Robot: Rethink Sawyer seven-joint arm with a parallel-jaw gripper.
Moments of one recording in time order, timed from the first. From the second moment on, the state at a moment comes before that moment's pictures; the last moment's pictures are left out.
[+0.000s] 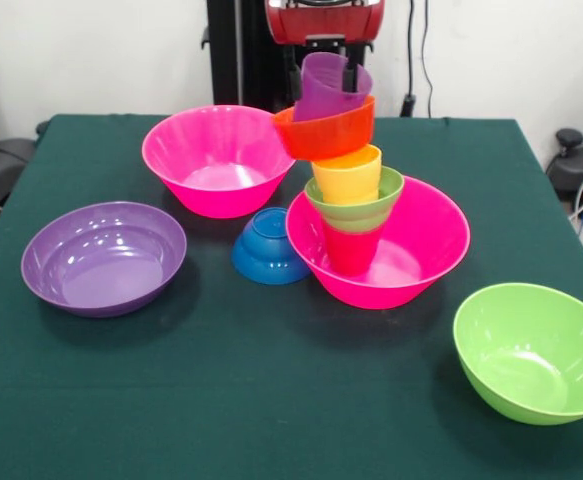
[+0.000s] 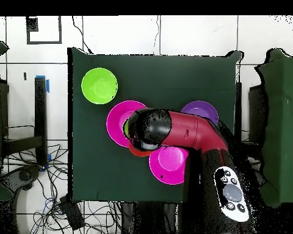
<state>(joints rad) -0.38 -0.84 0.18 1.75 -0.10 0.83 1.64</state>
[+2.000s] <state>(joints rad) -0.39 -0.84 0.18 1.76 -0.10 0.78 1.64</state>
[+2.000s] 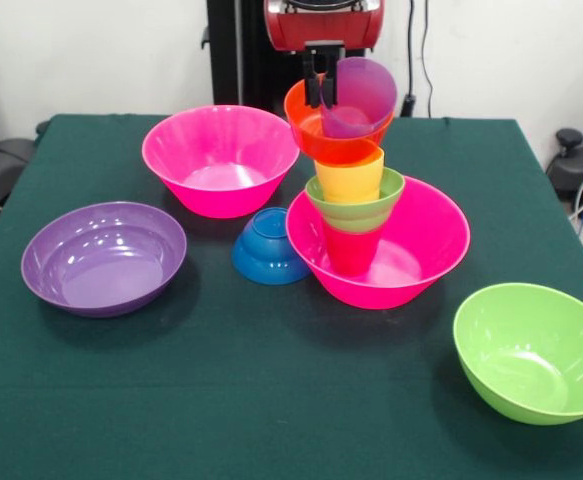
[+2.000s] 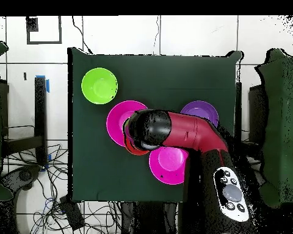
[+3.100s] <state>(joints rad) -0.40 -0.84 0.18 1.73 -0.07 0.77 1.64</state>
